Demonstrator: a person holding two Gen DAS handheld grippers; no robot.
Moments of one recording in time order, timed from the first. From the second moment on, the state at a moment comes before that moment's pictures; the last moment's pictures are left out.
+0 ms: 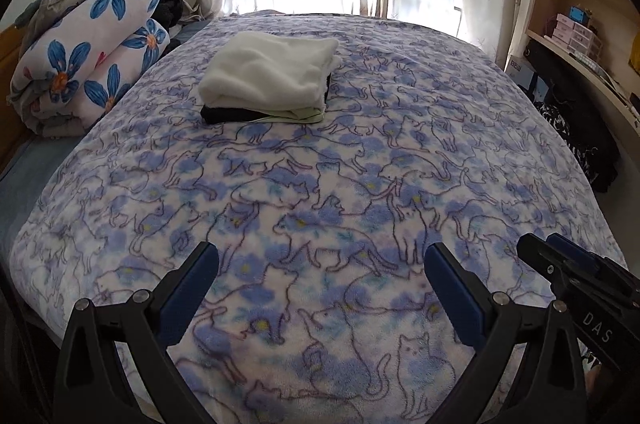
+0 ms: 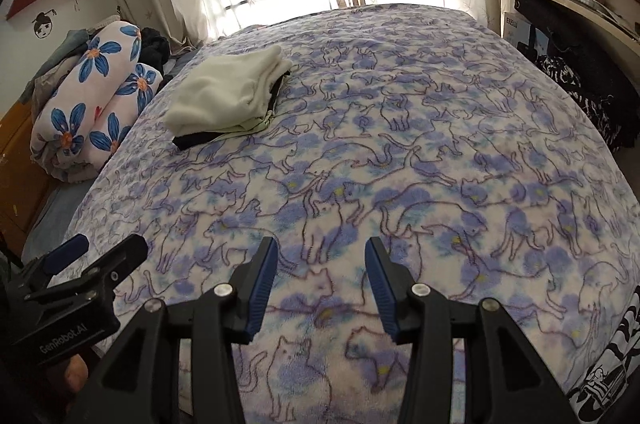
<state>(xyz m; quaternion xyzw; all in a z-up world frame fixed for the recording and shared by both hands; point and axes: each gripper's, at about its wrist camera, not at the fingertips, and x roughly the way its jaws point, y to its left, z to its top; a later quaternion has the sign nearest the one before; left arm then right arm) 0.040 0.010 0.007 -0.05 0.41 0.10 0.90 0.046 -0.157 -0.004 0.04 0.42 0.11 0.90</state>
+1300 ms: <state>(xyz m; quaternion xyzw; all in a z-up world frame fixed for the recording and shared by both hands) 0.033 -0.005 0.010 -0.04 0.41 0.10 0.91 0.027 -0.158 0.000 0.02 0.40 0.11 0.91</state>
